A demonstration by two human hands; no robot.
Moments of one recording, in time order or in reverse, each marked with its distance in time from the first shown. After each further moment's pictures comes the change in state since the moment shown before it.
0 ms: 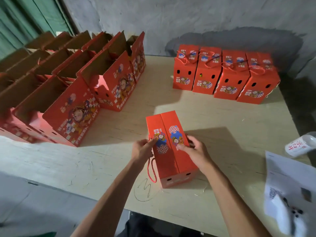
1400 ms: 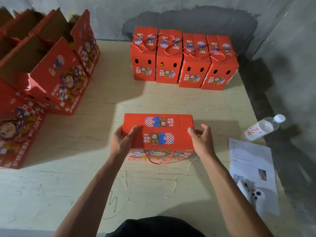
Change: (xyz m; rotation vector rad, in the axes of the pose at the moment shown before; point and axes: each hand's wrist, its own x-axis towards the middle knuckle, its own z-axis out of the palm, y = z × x) left_hand 0.063 0.026 0.092 -0.048 -0.085 0.206; right_hand 0.041 0.006 -0.126 -0.097 0.546 0.170
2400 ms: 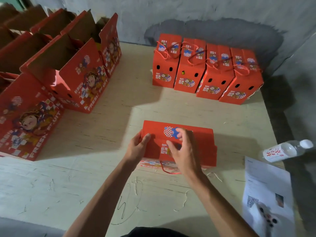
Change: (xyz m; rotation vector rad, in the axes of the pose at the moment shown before) left_hand 0.011 -0.010 -0.016 -0.229 -0.162 -0.129; right_hand -0.056 -0.040 0.083 -0.317 -0.001 -0.713
